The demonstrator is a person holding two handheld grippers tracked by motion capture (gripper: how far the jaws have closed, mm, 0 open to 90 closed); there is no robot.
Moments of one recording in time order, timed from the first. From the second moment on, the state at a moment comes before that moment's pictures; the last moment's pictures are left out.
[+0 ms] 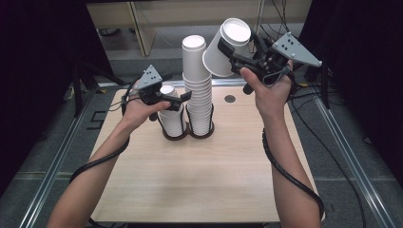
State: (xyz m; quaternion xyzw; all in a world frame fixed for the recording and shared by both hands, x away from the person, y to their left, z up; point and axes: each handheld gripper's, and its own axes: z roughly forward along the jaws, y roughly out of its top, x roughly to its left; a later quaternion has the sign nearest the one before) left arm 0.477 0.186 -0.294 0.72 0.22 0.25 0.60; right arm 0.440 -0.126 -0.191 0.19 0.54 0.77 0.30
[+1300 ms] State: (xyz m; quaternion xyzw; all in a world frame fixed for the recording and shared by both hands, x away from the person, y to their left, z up) left arm 0.408 0.186 -0.348 0.73 0.21 0.22 0.61; right arm 0.410 -0.135 -0.285 0.23 0.59 0.73 0.25
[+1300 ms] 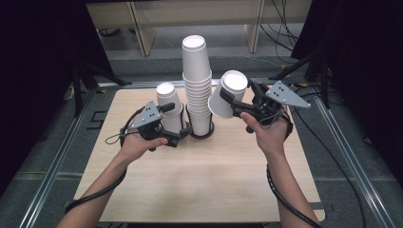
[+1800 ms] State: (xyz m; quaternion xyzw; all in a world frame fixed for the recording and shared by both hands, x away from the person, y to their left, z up) left arm 0.386 0.188 -0.381 0.75 0.20 0.20 0.59; right arm 0.394 -0.132 -0.331 0.26 0.61 0.72 0.21
